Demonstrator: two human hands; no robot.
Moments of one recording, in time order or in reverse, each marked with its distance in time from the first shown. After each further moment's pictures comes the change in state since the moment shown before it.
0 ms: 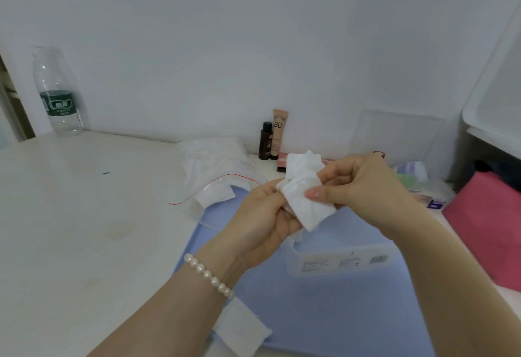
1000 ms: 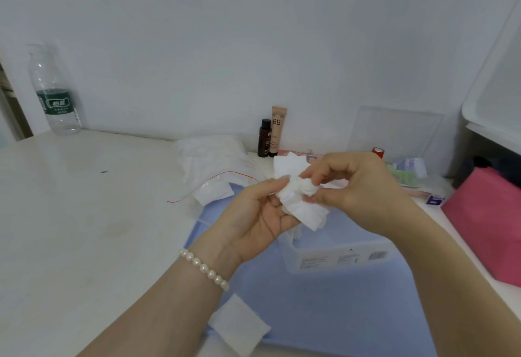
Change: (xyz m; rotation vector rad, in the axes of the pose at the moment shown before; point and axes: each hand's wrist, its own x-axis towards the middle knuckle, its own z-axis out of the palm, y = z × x) left_hand 0.000 0.006 -0.010 -0.222 0.069 -0.157; right_hand 0.002 0.013 0.000 -0.228 0.005 -0.330
